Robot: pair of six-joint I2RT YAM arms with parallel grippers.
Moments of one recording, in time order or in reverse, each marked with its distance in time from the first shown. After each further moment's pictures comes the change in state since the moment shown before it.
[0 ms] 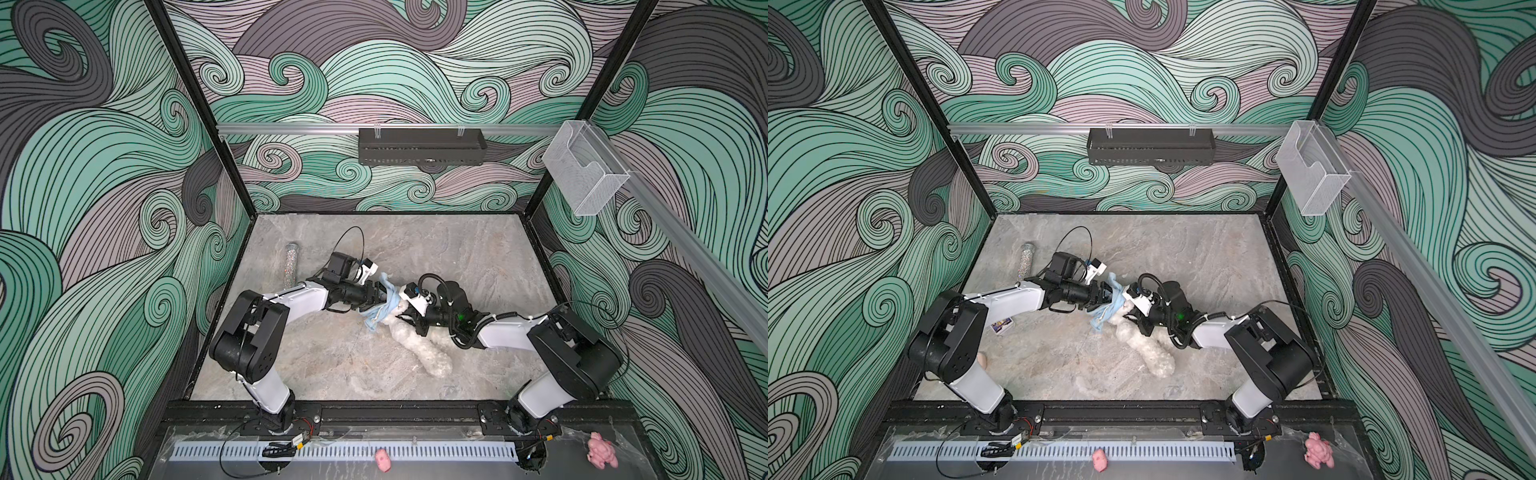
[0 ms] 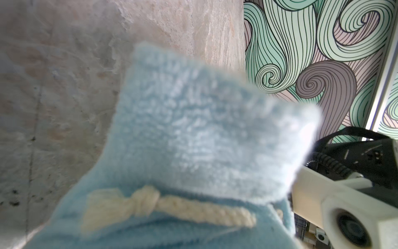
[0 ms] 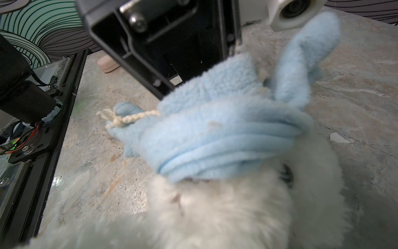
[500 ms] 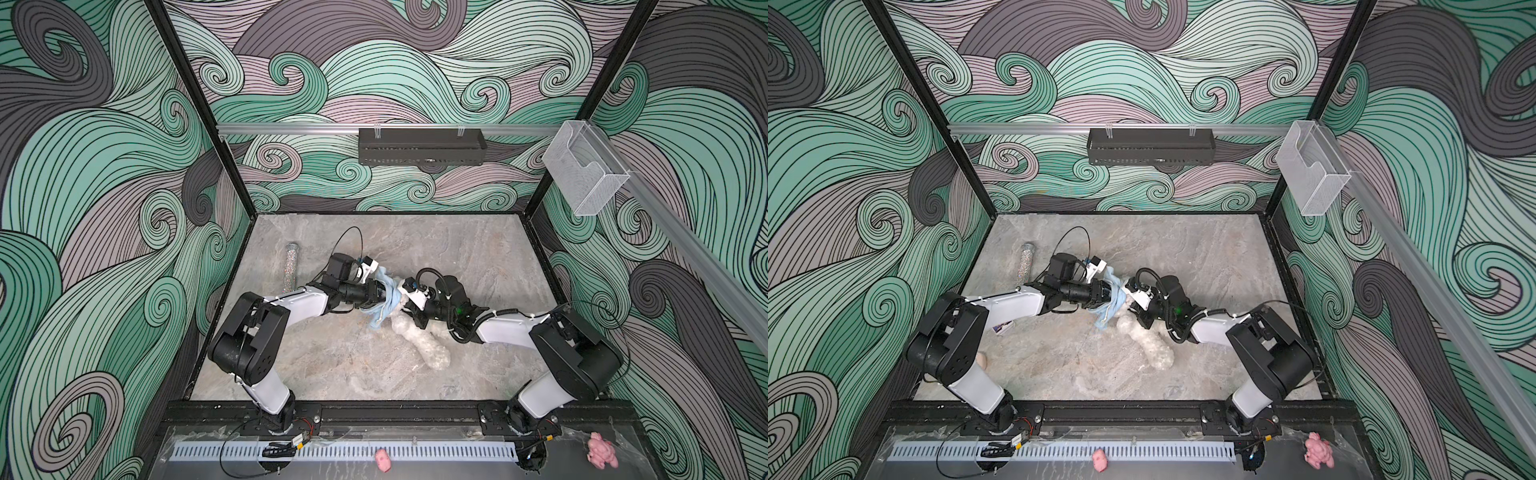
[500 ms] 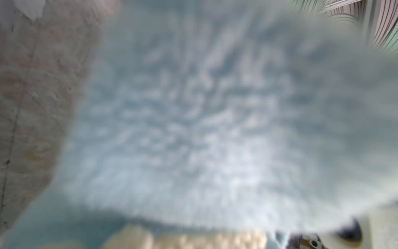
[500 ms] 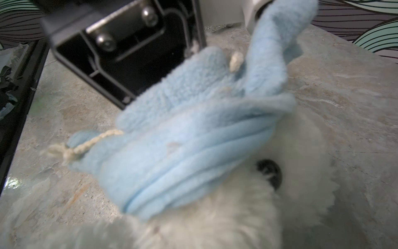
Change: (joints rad) left arm -0.008 -0.027 -0.057 0.177 -0.002 -0.122; right arm -0.011 0.001 0.064 -0.064 0.117 -0.078
